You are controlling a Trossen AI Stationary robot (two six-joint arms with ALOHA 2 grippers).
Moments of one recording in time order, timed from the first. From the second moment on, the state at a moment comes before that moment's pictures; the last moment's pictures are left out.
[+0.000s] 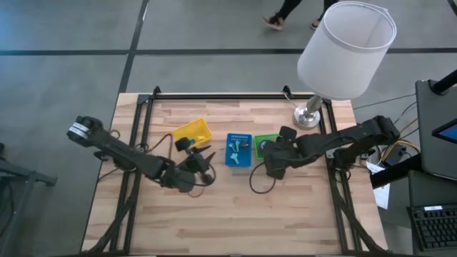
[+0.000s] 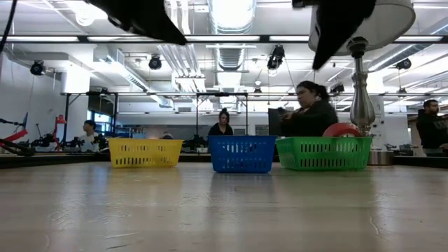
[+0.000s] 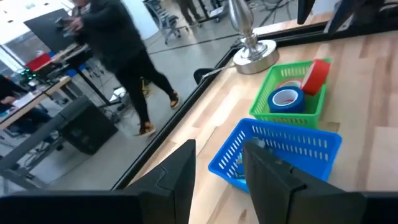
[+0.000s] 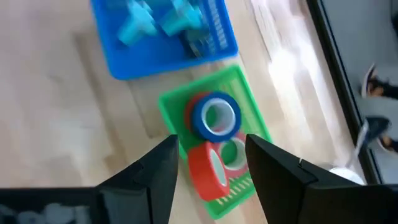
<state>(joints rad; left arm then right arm) -0.42 1.38 0.88 -0.06 -1.12 -0.13 0.23 1.50 1.28 -1.12 0.50 0.49</state>
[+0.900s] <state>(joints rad) -0.58 0.74 0.45 -0.12 -0.58 -0.07 0.36 0.70 0.60 -0.24 0.41 0.13</state>
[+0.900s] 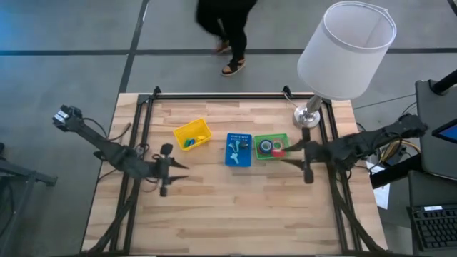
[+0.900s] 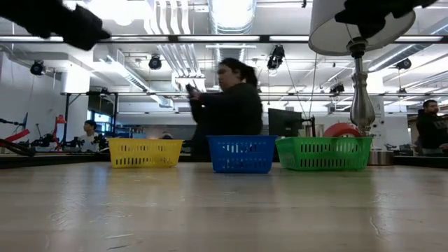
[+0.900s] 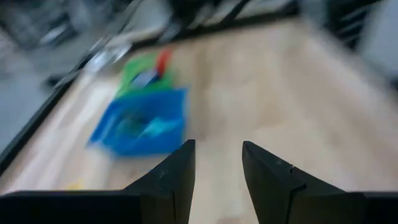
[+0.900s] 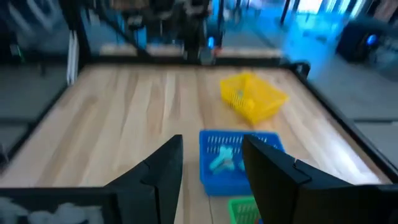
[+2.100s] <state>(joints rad) -0.54 0.03 0.01 0.17 -0.28 0.14 0.34 0.02 0.11 -0.07 0.39 0.09</state>
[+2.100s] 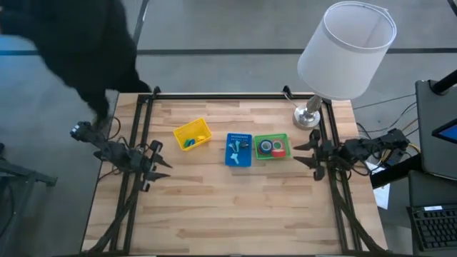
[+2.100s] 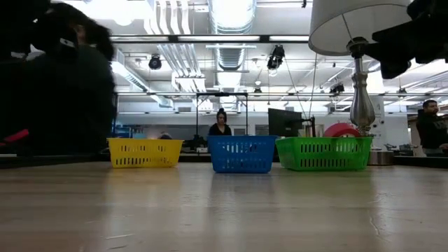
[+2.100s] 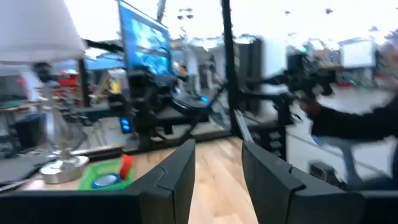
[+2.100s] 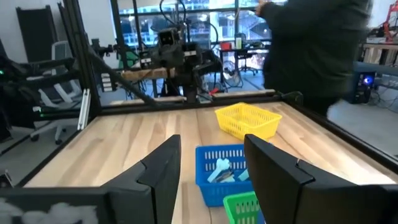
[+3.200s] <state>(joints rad) -0.54 0.04 0.01 0.09 -0.25 0.19 0.34 0.04 0.05 -0.06 0.39 0.04</state>
